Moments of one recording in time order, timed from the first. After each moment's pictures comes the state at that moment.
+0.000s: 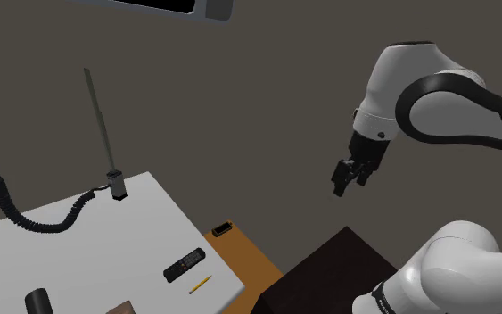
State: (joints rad) arm 0.03 -0.87 0.17 -2.60 0.05 1.60 0.24
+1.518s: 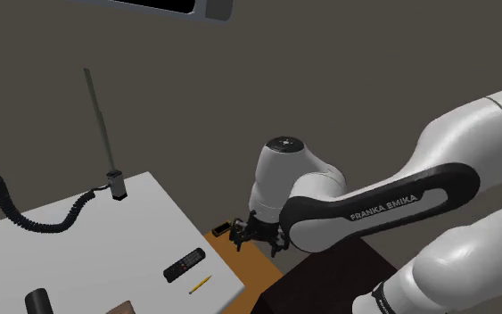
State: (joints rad) arm -0.15 -0.21 0.86 -2.60 0.25 2.37 1.26
